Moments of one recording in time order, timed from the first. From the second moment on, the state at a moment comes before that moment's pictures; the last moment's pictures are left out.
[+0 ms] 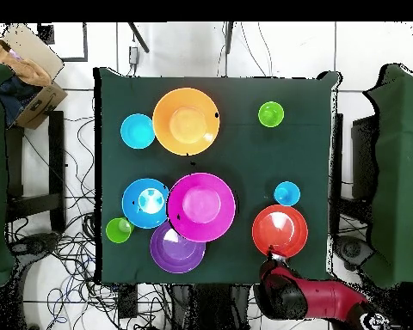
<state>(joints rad) -0.84 -0.56 0.03 2.07 -0.80 0.02 0.41</state>
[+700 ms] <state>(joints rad) -0.84 -0.45 -0.02 2.07 -0.80 -0.09 0.41</state>
